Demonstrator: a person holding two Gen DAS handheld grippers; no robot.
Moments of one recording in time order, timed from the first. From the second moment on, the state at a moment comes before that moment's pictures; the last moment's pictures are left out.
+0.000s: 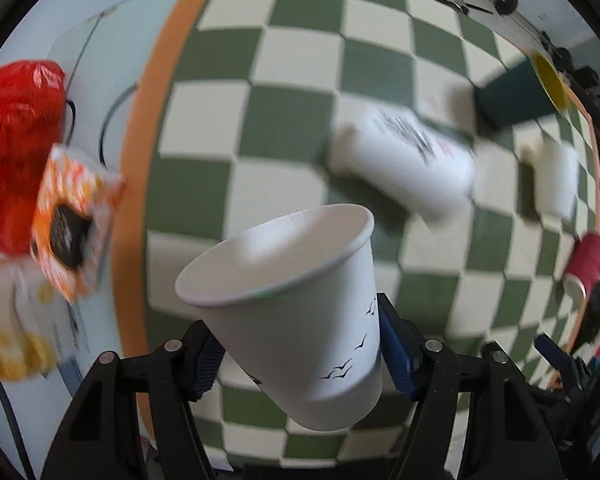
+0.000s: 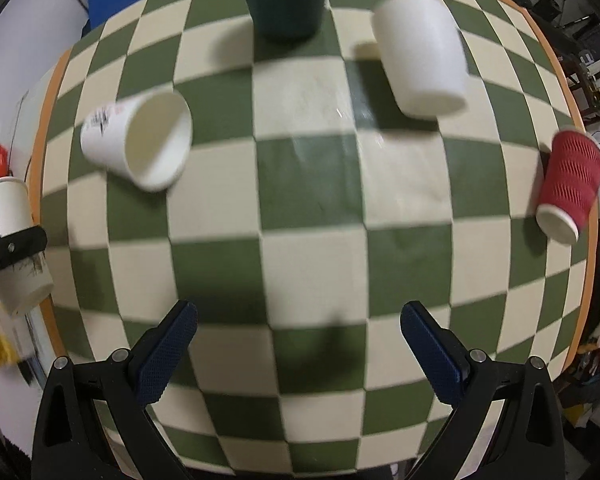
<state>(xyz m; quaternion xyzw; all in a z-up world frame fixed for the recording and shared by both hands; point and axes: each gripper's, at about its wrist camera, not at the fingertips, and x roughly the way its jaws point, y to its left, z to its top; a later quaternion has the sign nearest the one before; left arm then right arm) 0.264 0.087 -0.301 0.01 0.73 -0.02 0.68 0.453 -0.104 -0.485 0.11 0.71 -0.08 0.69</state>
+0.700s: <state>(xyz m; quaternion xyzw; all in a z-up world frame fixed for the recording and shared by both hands) 0.164 -0.036 -0.361 0.07 0.77 -0.06 0.63 0.257 -0.175 -0.501 0.08 0.74 -0.07 0.66</state>
